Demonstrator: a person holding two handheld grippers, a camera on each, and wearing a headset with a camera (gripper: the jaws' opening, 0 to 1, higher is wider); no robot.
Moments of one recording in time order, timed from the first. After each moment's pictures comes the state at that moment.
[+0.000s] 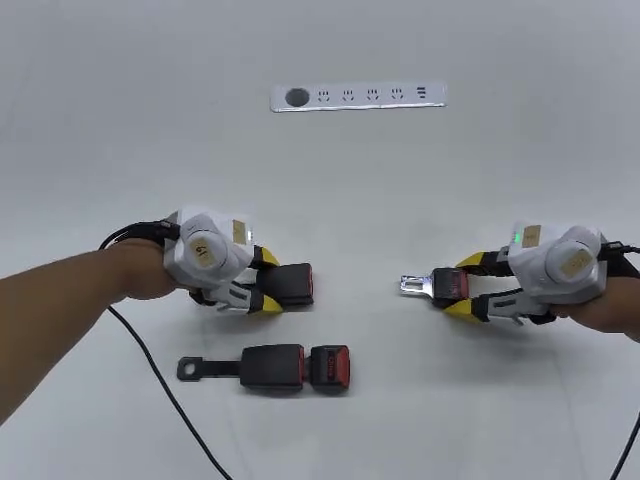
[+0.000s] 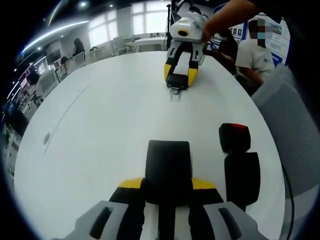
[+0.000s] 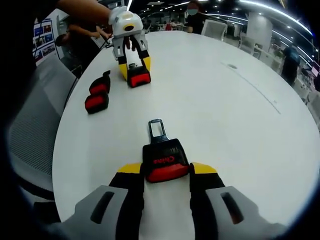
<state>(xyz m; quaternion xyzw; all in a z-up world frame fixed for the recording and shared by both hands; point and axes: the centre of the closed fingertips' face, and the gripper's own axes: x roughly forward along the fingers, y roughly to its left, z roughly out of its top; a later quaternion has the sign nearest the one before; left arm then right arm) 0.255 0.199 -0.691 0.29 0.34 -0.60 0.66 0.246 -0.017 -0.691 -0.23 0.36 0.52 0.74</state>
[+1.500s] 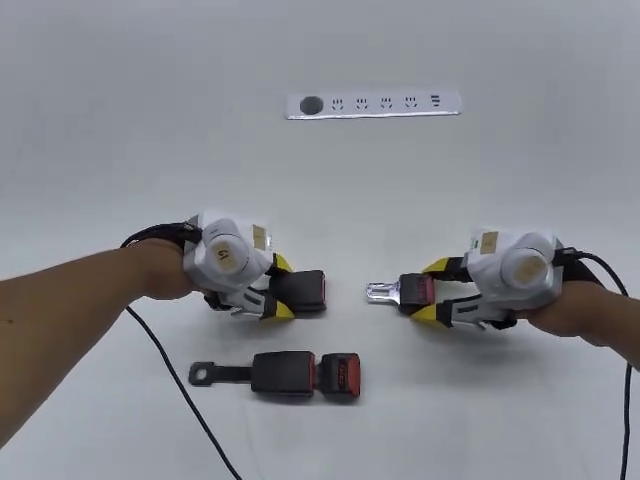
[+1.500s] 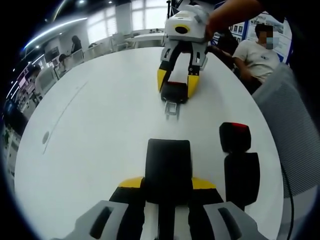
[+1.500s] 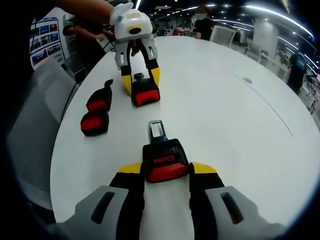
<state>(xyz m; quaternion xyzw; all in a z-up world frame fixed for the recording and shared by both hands) 0.255 0.198 -0.692 0.30 0.35 -0.59 0.65 0.256 0.052 -0.696 -0.23 0.33 0.55 0.73</state>
